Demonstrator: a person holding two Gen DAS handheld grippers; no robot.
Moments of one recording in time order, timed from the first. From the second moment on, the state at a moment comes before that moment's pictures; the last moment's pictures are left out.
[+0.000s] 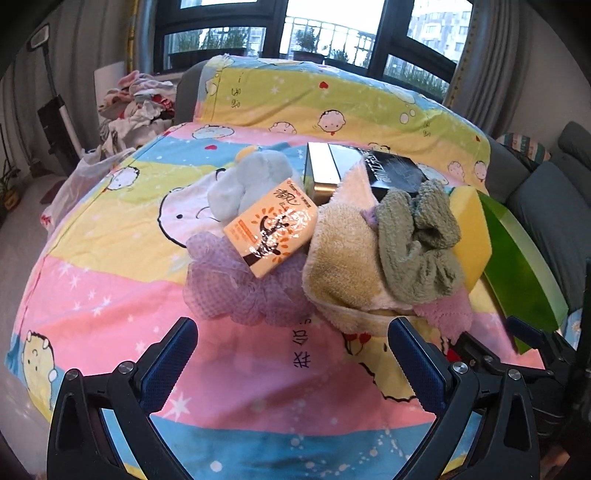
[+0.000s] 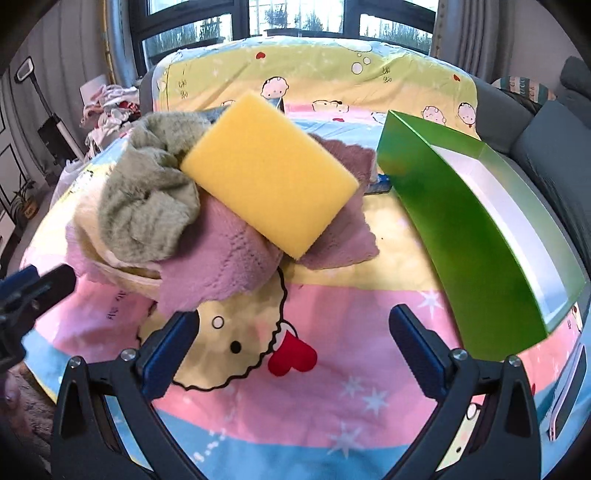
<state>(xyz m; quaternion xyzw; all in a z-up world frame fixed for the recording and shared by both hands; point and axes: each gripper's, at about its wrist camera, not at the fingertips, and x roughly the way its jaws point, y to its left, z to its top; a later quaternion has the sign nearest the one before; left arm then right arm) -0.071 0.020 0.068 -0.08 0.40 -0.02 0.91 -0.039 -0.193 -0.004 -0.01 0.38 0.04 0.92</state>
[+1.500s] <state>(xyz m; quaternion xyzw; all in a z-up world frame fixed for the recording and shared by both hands) -0.074 0.005 0.089 -0.11 0.39 -0.05 0.91 -0.053 -0.190 0.028 0.08 0.35 0.15 0.92</state>
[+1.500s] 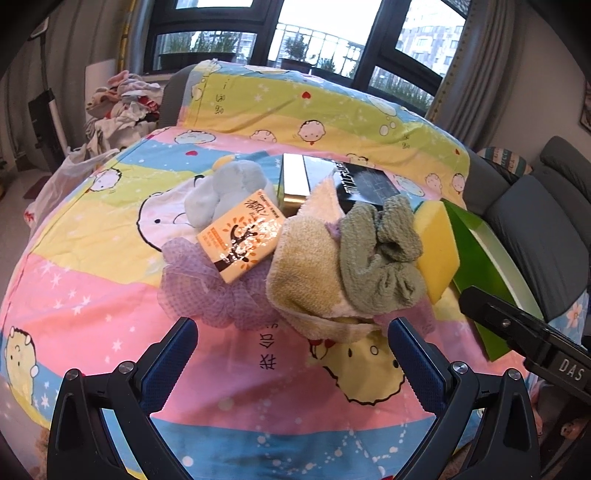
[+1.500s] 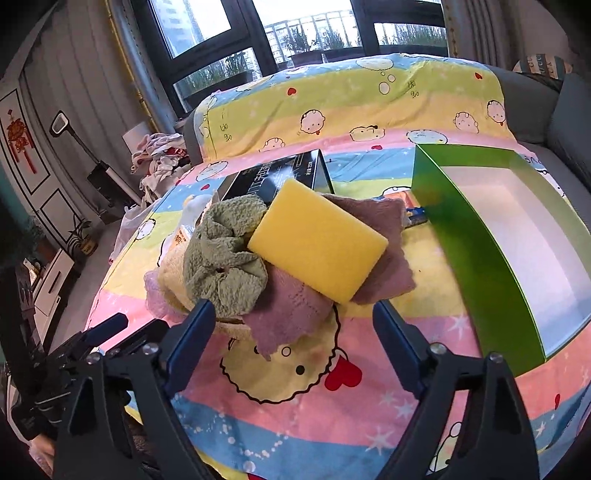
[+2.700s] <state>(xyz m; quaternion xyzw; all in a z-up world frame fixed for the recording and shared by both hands) -0.030 -0.005 0.092 -0.20 0.40 -0.14 0.88 0.002 -0.151 0.048 0.09 0.39 0.24 0.89</state>
